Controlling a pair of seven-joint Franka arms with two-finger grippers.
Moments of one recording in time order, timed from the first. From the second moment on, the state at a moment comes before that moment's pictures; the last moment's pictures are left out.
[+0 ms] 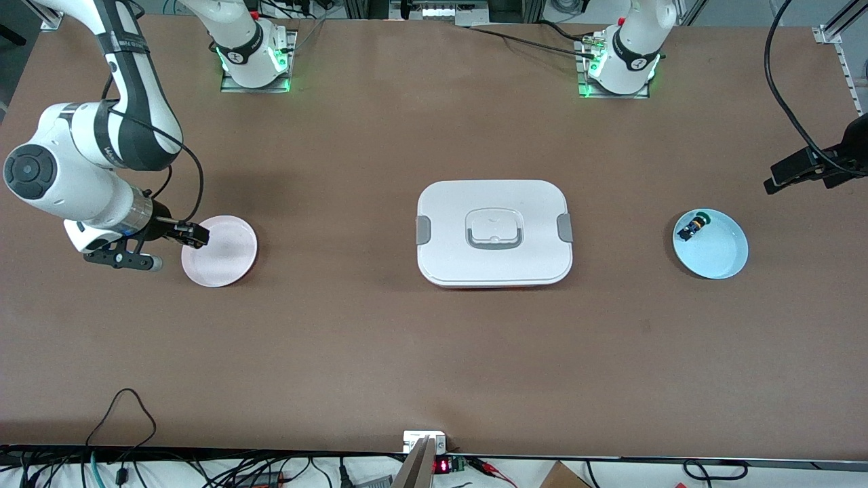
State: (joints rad) left arm 0.15 0.09 -0.09 -1.47 -0.03 1.55 -0.08; right arm 0.03 0.24 0.00 -1.93 0.01 2.11 0.15
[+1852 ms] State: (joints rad) left arm 0.15 0.14 -0.10 -1.47 -0.04 1.51 -0.08; right arm 0.06 0.19 0.18 -1.63 0.49 1.92 -0.63
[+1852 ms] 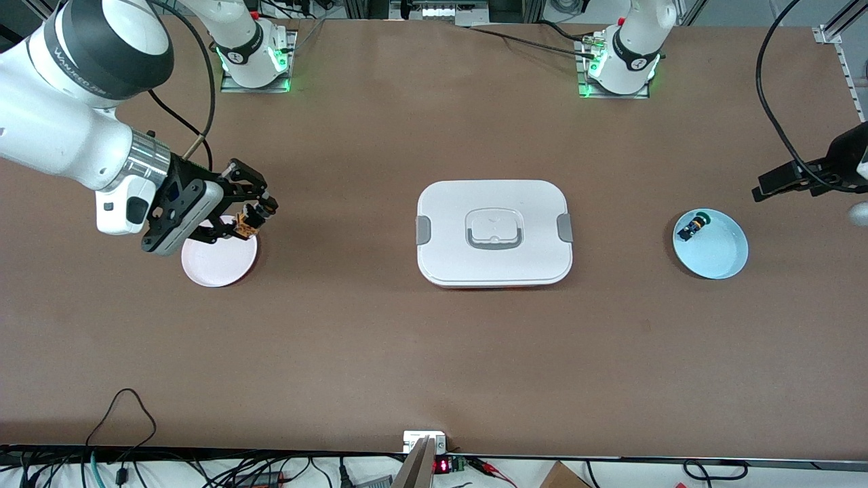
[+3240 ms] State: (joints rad) left arm 0.24 0.34 -0.13 -1.61 -1.21 1.31 -0.07; right arm 0.14 0.29 0.18 -1.65 1.40 1.88 -1.71
